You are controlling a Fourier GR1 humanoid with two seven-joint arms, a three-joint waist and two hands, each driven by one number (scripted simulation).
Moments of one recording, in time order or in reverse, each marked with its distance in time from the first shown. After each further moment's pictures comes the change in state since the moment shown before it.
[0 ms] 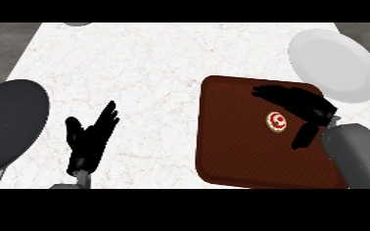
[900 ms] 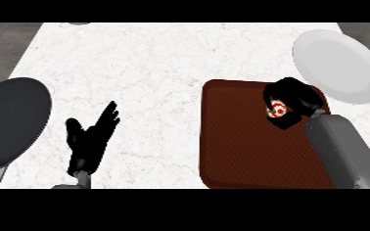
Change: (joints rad) left arm 0.007 -0.022 0.019 -0.003 -0.021 -0.026 -0.008; right arm -0.096 0.127 -0.122 0.210 0.183 -0.256 0.044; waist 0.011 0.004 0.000
